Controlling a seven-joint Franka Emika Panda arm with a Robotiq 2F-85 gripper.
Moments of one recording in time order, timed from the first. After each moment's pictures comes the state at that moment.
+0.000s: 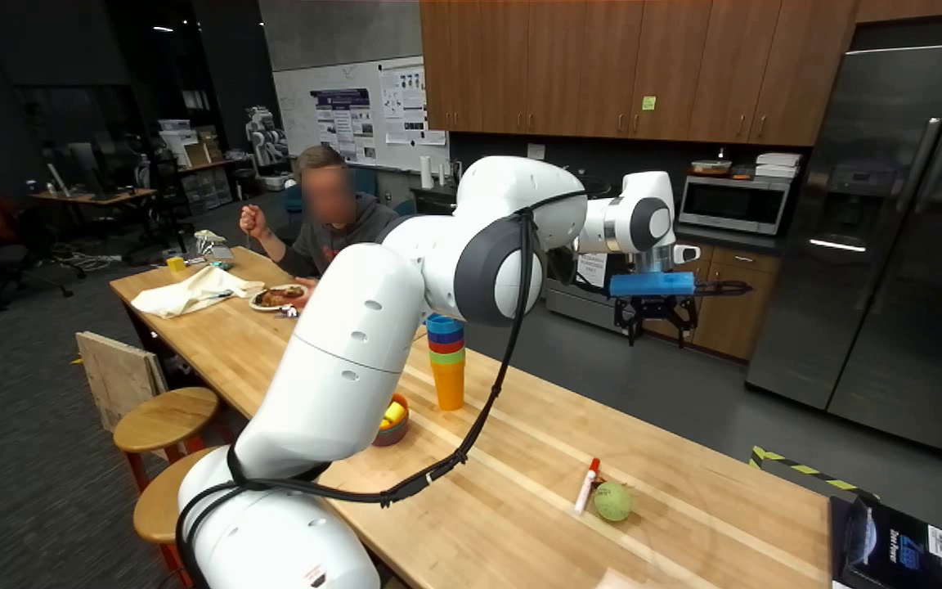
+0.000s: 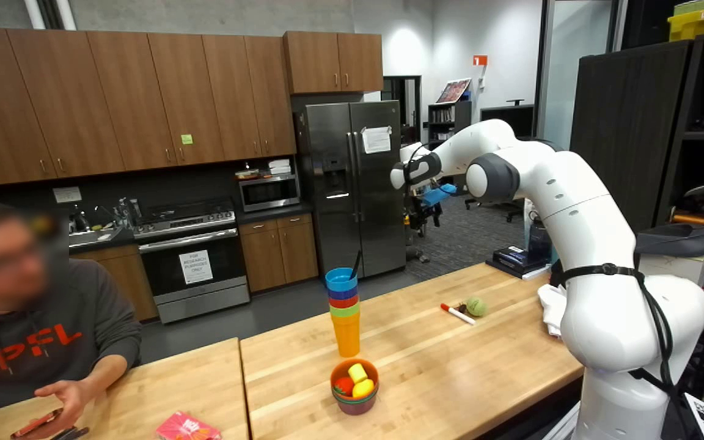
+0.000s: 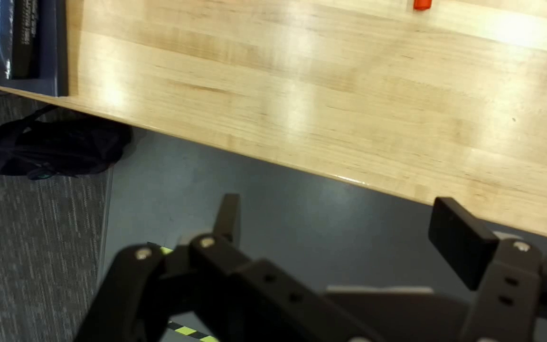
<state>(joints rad) -0.21 0.63 -0.12 -1.23 -0.16 1.88 -0.27</state>
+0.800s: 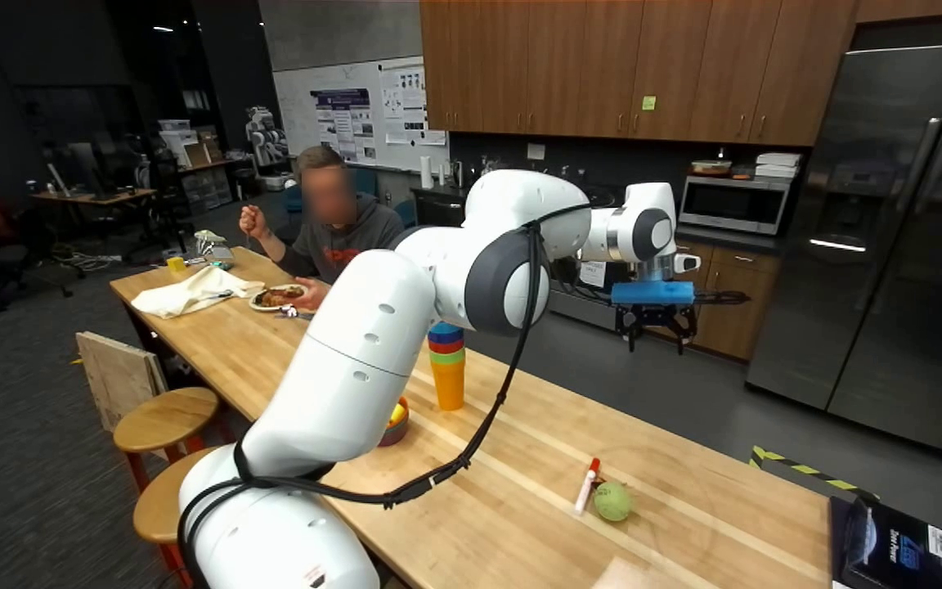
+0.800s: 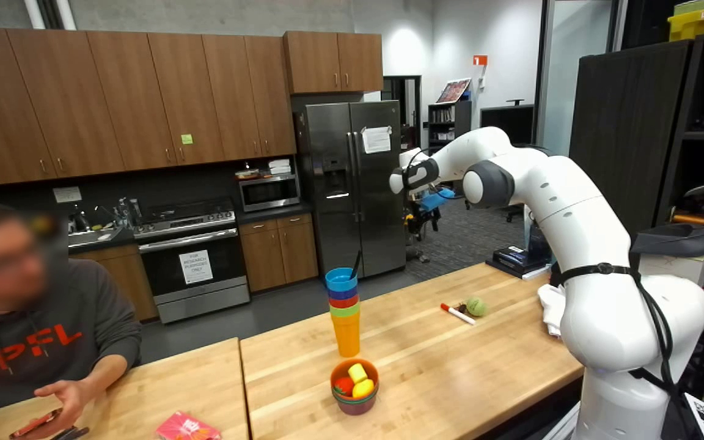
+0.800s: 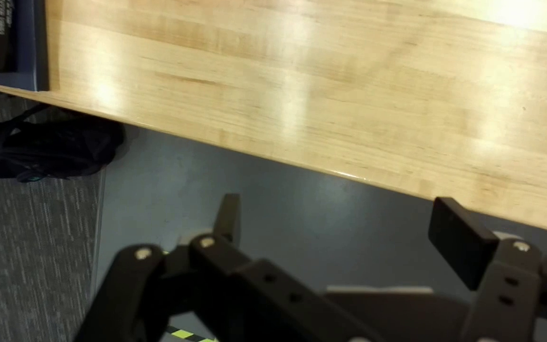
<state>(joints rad) -0.22 0.70 -0.11 -1.17 -0.14 1.88 -0.27</state>
